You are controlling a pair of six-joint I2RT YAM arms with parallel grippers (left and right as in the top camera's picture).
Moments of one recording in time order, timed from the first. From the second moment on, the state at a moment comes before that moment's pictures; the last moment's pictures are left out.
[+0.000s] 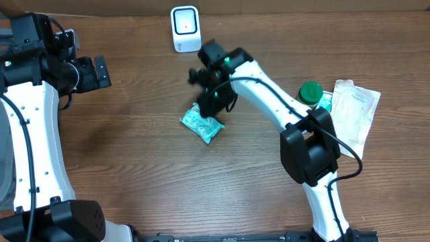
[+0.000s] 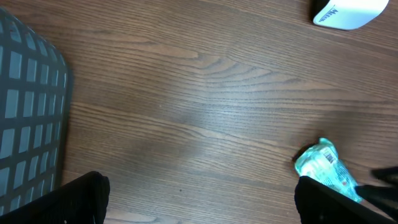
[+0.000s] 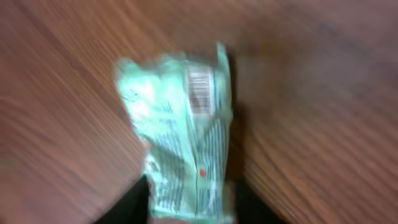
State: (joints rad) left arm 0.24 1.66 1.78 -1.23 0.10 -0.04; right arm 0.58 2.28 2.03 -1.16 -0.31 -0.14
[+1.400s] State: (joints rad) left arm 0.24 1.66 1.78 -1.20 0.15 -0.10; right arm 0.71 2.25 1.74 -1.04 -0.29 0.39
